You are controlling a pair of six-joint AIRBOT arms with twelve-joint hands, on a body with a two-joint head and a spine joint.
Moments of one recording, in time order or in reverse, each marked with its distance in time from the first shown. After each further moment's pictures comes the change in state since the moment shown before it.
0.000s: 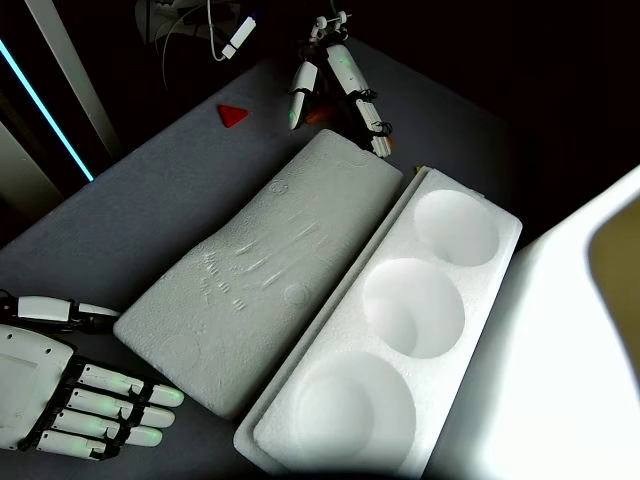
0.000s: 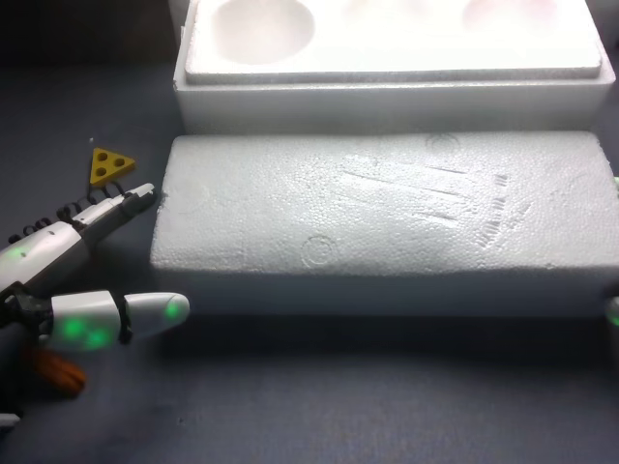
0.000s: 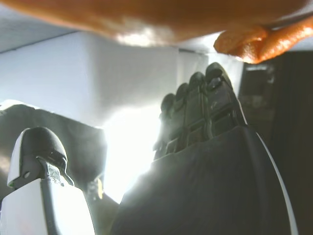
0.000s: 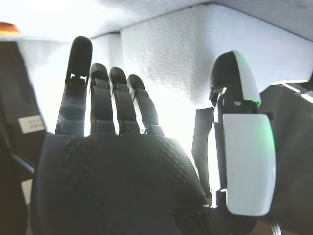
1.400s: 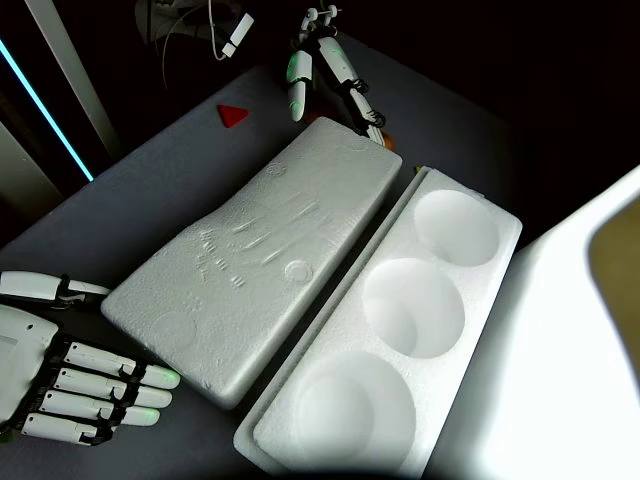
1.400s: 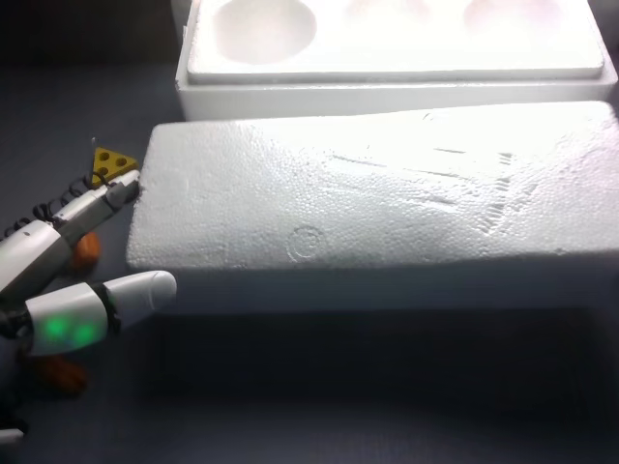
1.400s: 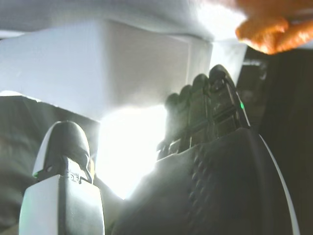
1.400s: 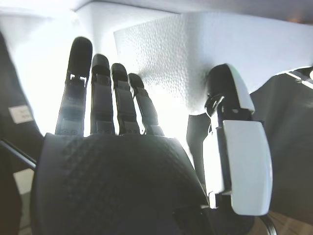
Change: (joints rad) left arm 0.060 0.055 -0.113 0.018 -0.180 -0.076; right arm -0.033 0.133 -0.149 -0.068 0.114 0.022
